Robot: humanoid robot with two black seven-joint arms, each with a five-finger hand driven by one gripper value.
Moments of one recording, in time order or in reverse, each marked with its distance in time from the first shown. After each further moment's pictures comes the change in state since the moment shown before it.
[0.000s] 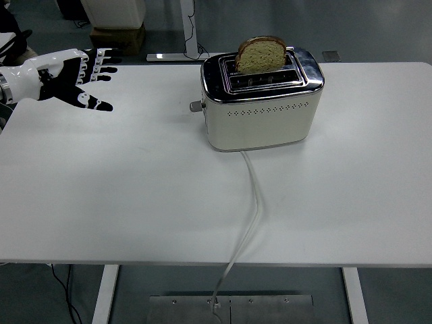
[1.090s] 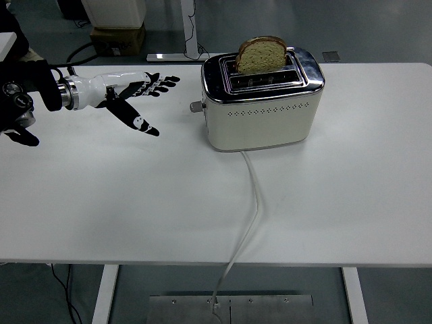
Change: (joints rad) left arm -0.038 -0.253 0.000 0.059 0.328 0.032 -0.016; right arm 0.000 0.000 0.000 0.000 0.000 0.000 0.000
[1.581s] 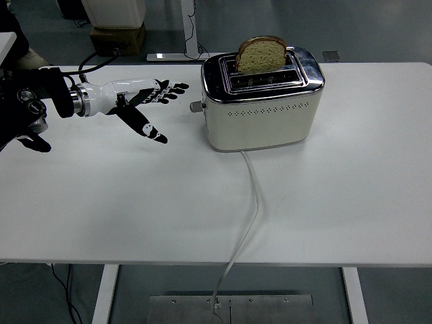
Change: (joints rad) left arm 0.016 -0.034 0.002 0.011 0.001 0.002 0.000; right arm 0.000 0.000 0.000 0.000 0.000 0.000 0.000
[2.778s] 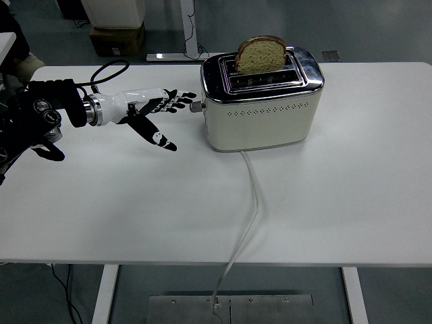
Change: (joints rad) left arm 0.029 -0.061 0.003 0.032 0.000 0.021 0.000; right arm -0.001 0.000 0.000 0.000 0.000 -0.001 -0.002
